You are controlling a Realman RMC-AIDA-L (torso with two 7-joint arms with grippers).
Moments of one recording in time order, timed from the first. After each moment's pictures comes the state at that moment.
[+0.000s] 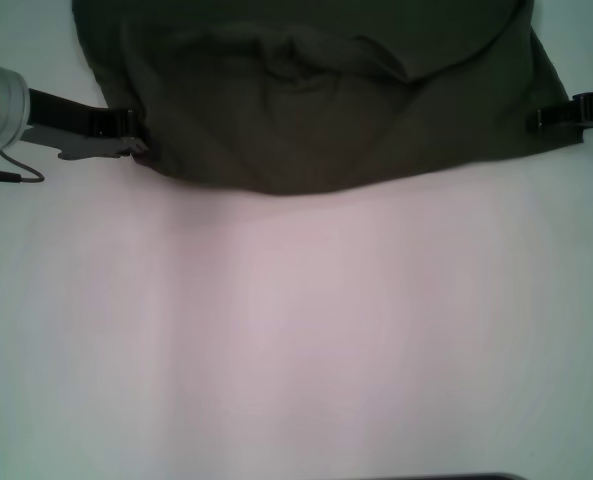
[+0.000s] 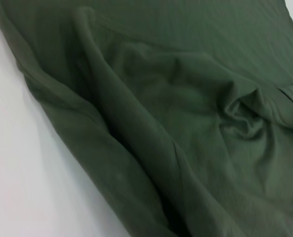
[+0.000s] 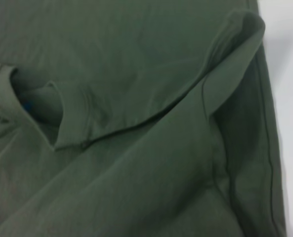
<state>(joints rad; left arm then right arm) -0.69 -2.08 -2.26 -0.89 -0.67 1.34 -2.68 0.69 1.94 -0.67 -0.65 -2.59 -1.13 2.34</state>
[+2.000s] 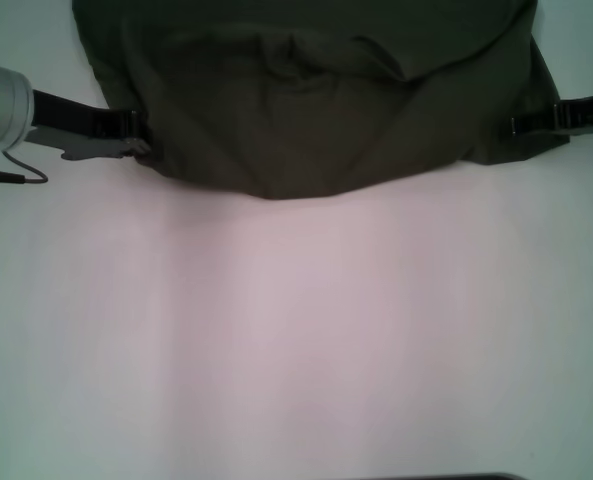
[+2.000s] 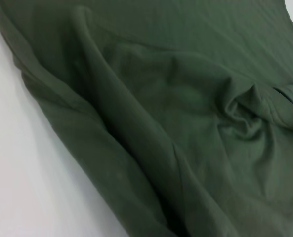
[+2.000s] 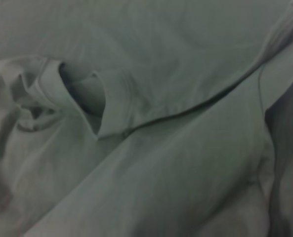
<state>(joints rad) -0.69 -2.09 -2.26 -0.89 -0.67 1.33 -2.68 0.70 1.94 -0.69 -0.61 -2.52 -1.17 2.32</state>
